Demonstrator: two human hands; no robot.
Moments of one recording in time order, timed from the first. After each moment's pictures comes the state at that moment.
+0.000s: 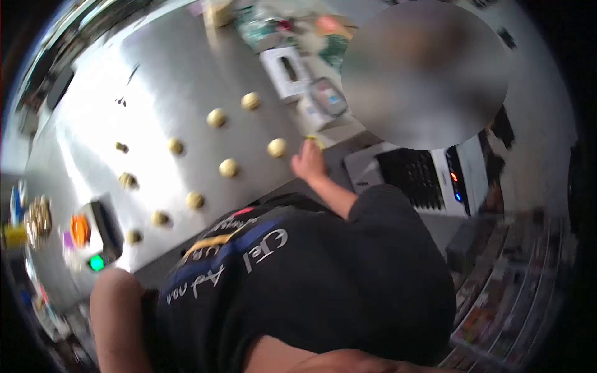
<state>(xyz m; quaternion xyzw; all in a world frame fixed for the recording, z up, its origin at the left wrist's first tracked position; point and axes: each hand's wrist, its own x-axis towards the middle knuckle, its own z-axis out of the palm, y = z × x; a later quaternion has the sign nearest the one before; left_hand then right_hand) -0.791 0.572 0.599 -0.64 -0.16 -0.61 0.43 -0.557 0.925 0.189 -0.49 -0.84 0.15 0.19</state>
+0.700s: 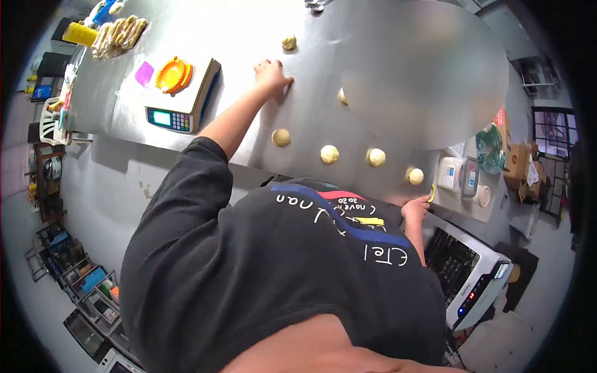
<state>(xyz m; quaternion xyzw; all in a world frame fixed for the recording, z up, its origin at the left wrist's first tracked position) -1.072 0.652 0.211 -0.23 -0.97 -0.04 -0.11 -0.594 0.891 0.215 -0.65 -0.71 0.03 -0.28</state>
